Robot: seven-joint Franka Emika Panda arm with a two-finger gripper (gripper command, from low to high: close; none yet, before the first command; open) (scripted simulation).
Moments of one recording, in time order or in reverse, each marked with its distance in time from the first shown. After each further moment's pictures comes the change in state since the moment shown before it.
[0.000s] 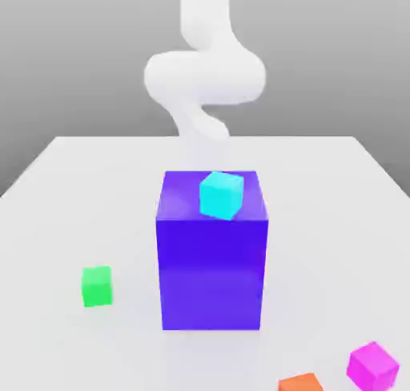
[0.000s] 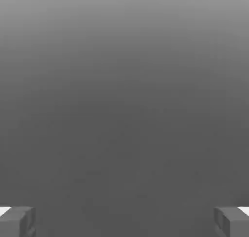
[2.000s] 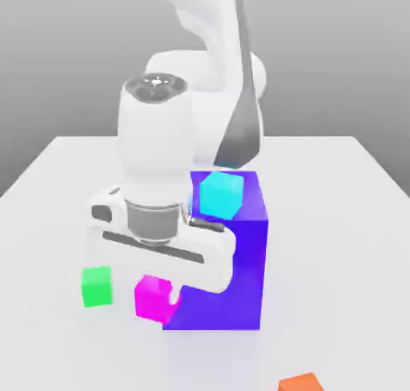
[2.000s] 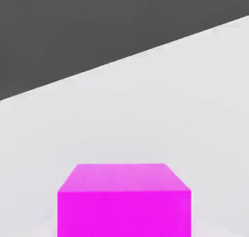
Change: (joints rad) arm -0.332 0.634 -0.103 -0.414 -0.044 0.361 0.310
